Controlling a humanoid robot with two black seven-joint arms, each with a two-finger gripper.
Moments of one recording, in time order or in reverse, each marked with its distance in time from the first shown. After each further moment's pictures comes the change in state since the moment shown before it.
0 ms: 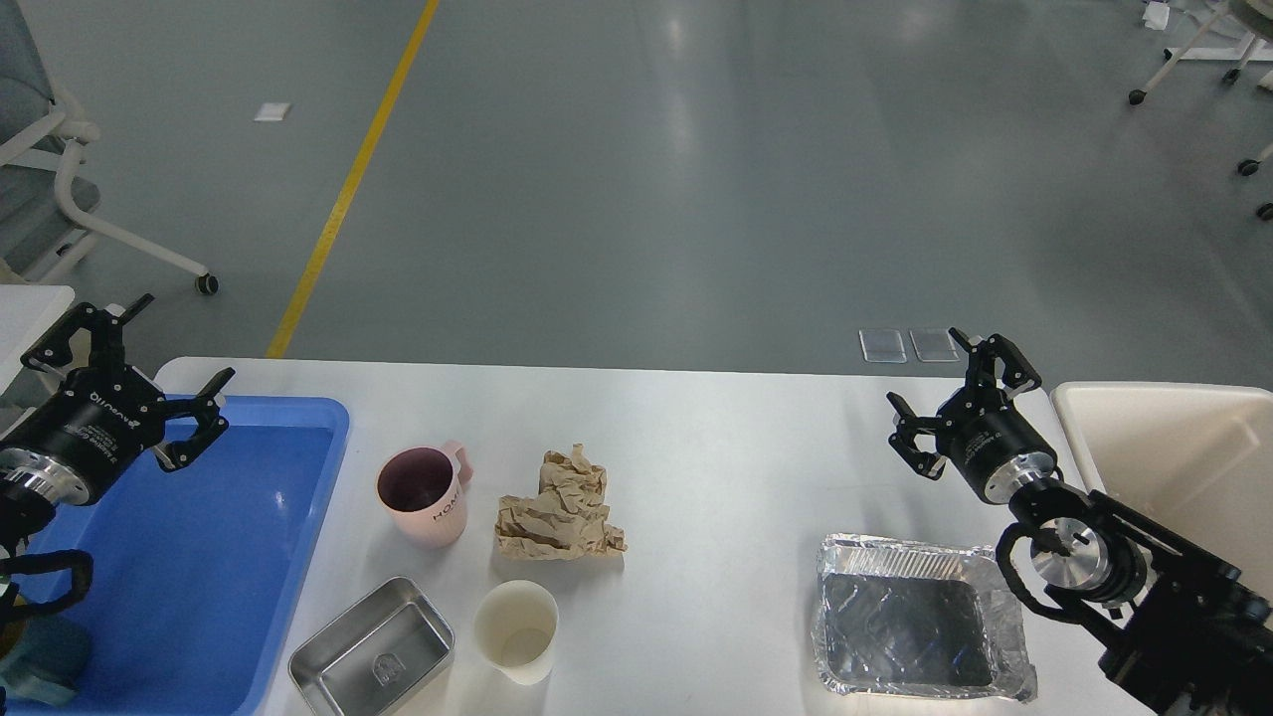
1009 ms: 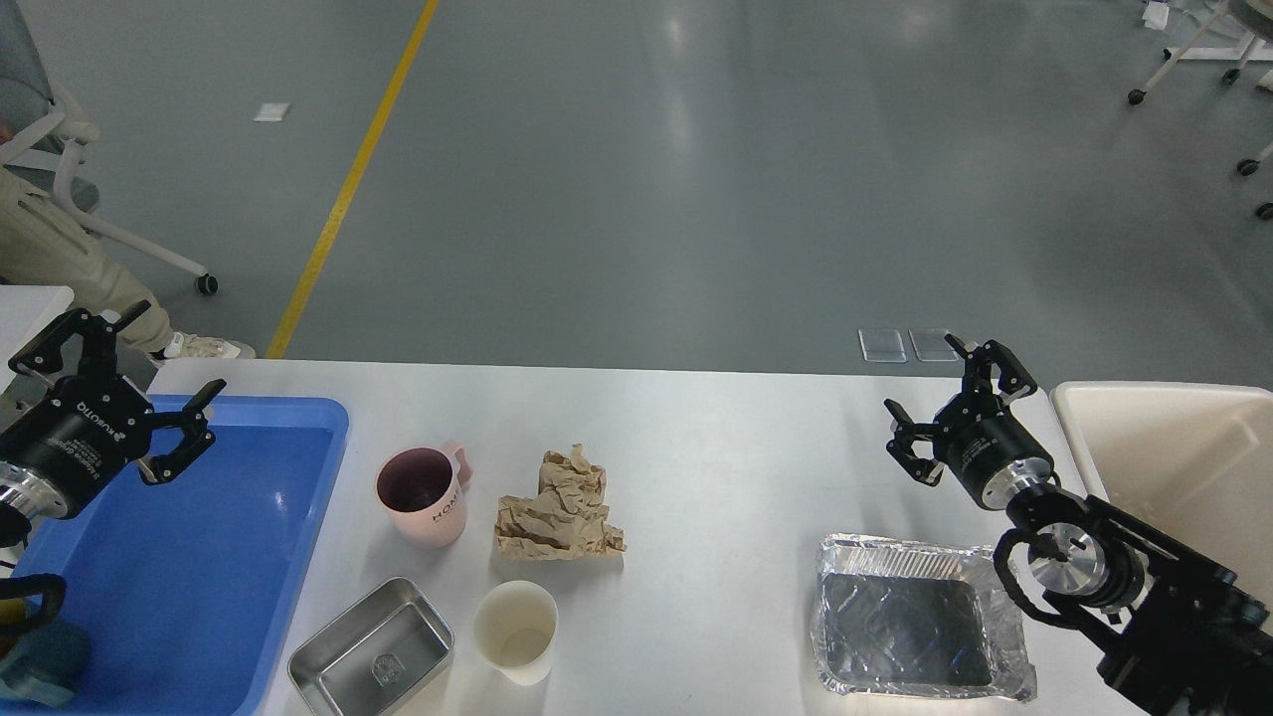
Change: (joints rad) left arm 0.075 0.072 0.020 -0.083 0.025 -0.025 -0.017; right arm -0.005 0.005 -0.013 -0.003 -0.002 -0.002 0.001
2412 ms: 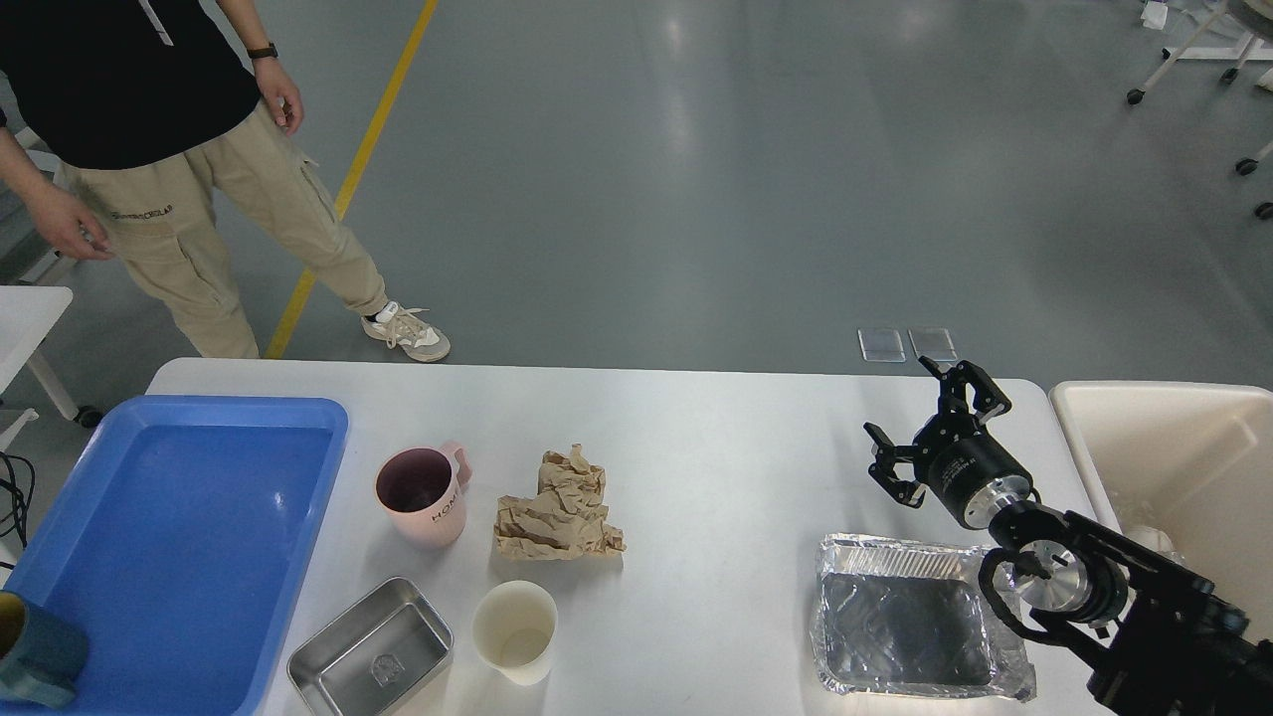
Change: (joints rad) left arm 0.403 0.802 -0.033 -0.250 0.682 -0.115 -0.085; right arm -0.005 0.013 -0.063 0.001 0.000 -0.004 0.001
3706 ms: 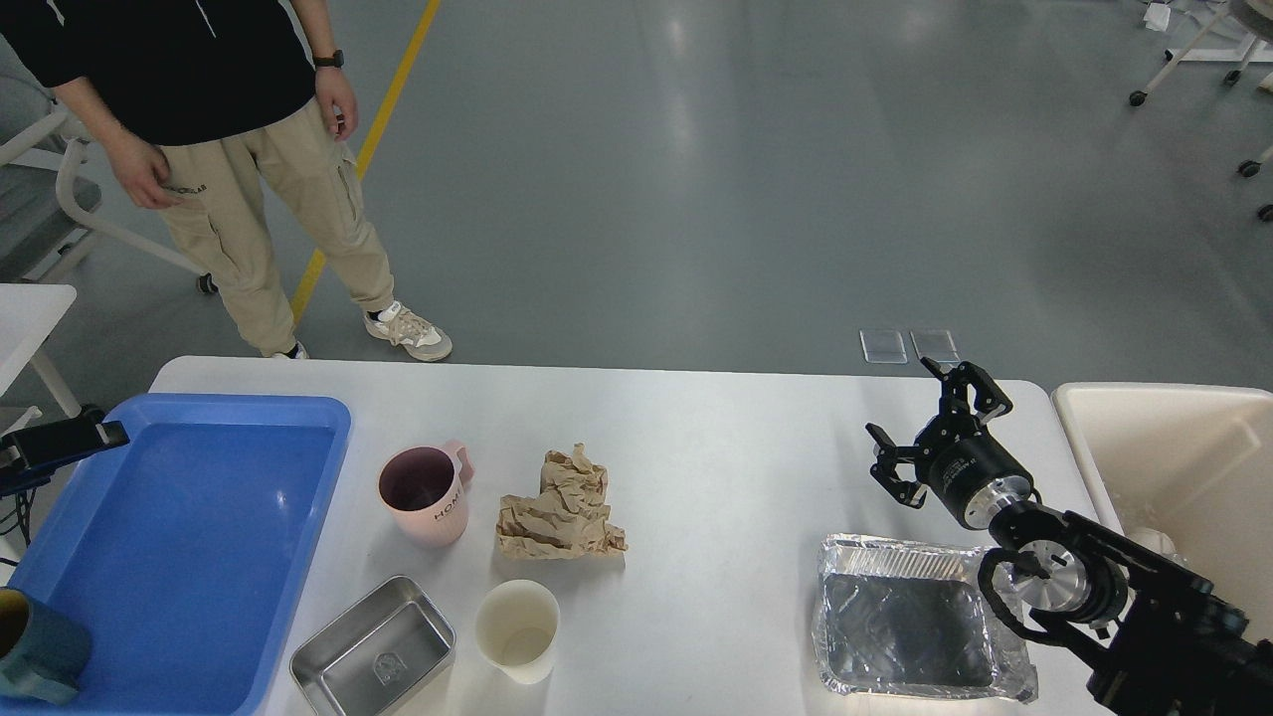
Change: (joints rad) left arm -0.353 -0.221 0.350 0.096 0.309 0.002 -0.158; right arm 0.002 0.002 -0.001 0.000 -0.001 -0.013 0.003
